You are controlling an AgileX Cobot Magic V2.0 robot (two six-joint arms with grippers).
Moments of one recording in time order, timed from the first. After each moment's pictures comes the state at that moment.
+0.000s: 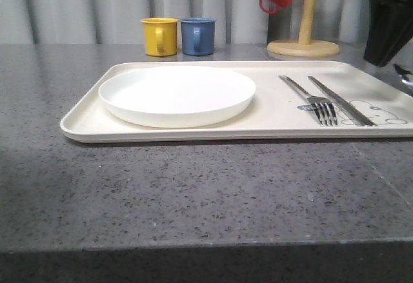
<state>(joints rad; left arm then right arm) -0.79 0.78 -0.89 0.13 0.77 -0.05 0.05 1.79 -1.58 0.23 1.23 -0.12</state>
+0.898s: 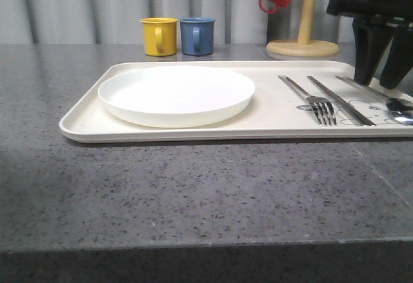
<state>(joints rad) -0.79 0.78 -0.89 0.13 0.77 -0.05 0.08 1.80 -1.58 0.15 1.23 0.05</state>
